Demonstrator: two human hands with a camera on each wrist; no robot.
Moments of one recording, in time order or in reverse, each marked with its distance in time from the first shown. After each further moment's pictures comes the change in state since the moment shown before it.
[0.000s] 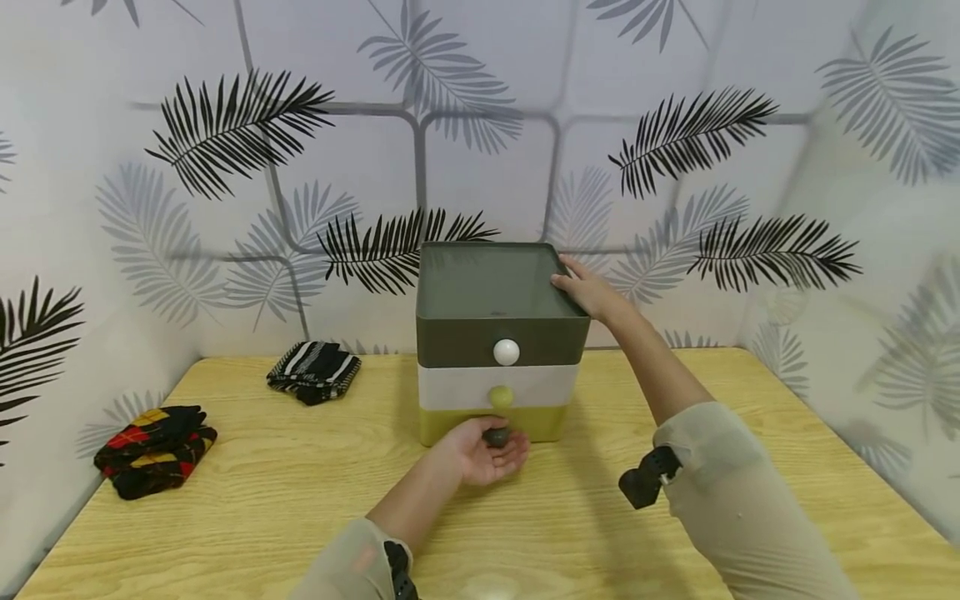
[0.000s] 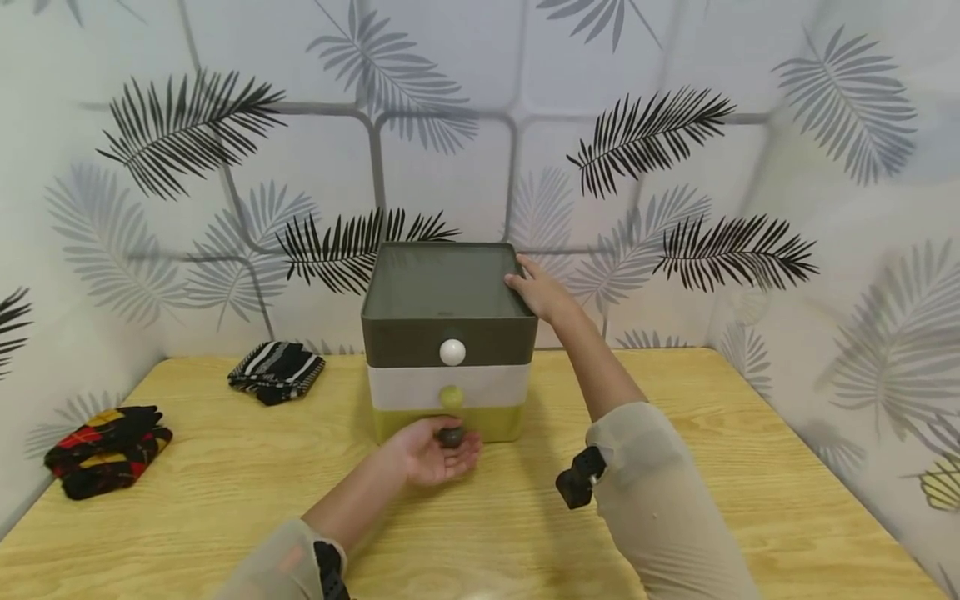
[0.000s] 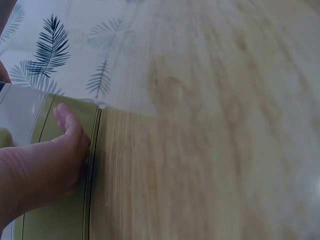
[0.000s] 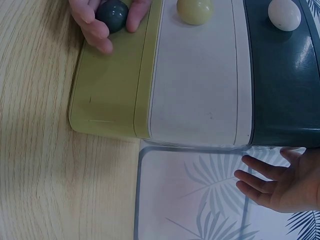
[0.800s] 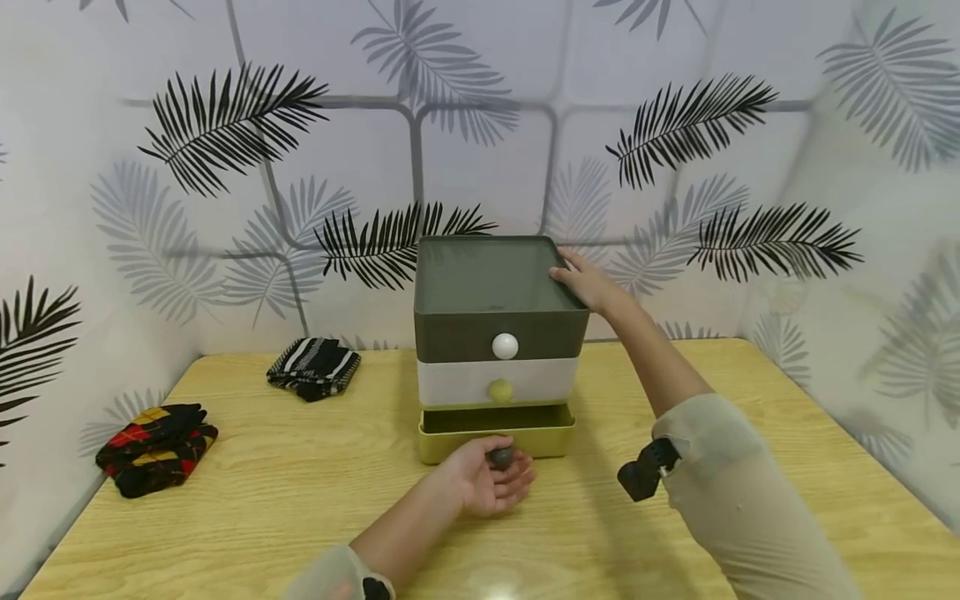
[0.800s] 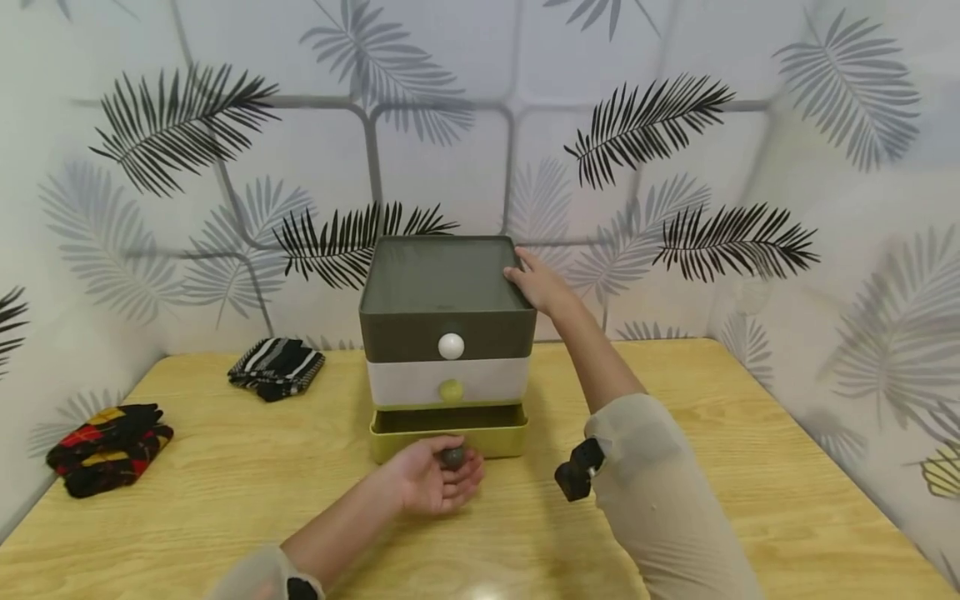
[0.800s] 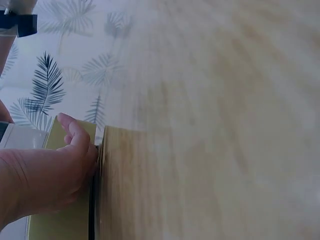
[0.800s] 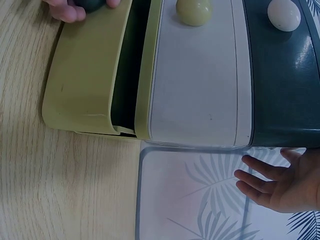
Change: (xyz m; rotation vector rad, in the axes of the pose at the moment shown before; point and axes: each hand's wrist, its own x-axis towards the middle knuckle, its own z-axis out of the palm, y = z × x) left_hand -0.032 -0.025 0.003 0.133 0.027 -0.039; right_hand -0.005 -0.005 0.000 0.021 -0.015 0.006
